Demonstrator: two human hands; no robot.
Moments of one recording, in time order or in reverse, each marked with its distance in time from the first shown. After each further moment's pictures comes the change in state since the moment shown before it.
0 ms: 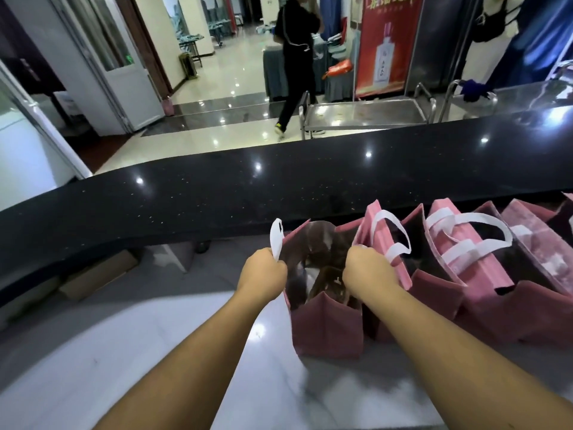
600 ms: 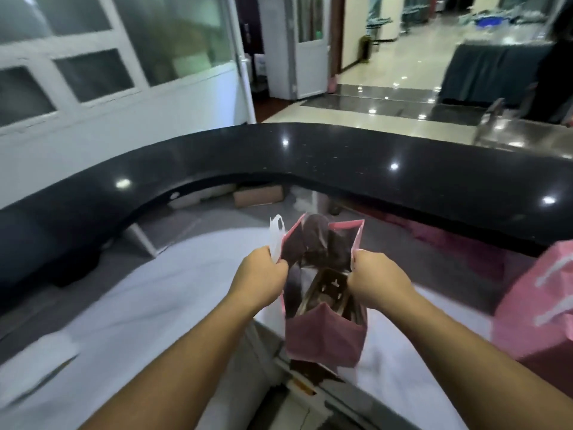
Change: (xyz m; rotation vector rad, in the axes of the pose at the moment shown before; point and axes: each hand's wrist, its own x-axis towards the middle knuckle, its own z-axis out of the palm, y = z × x) left_hand -0.184 -0.169 -0.129 -0.166 0.383 -0.352; right_hand -0.126 -0.166 0.051 -0.094 -0.166 -0.595
